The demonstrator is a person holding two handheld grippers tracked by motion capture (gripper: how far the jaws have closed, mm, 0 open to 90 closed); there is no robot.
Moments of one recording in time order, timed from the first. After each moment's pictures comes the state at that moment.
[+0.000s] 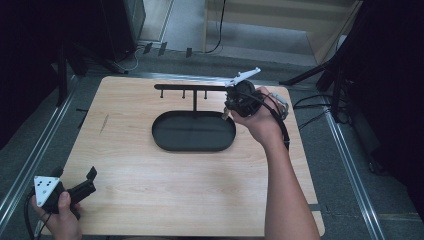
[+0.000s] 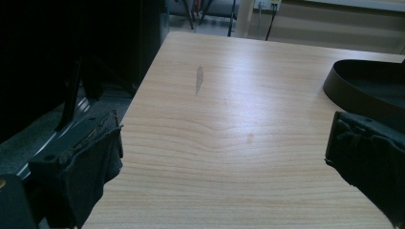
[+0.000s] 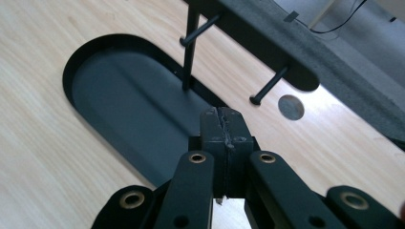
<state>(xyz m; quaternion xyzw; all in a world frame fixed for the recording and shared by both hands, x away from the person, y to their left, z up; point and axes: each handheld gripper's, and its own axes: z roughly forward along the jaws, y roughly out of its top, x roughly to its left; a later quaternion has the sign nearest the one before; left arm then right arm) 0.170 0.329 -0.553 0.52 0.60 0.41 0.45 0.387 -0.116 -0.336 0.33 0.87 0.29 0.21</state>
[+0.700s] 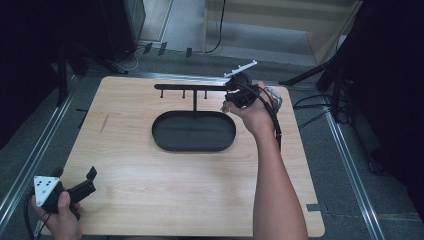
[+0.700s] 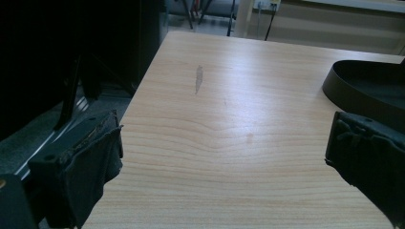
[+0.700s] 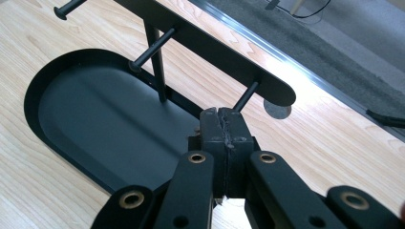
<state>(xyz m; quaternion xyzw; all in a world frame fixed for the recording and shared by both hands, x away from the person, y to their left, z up) 0.170 0.330 -0.553 0.52 0.60 0.40 0.45 0.417 -0.111 -0.346 0.38 0.85 0.29 0.22</state>
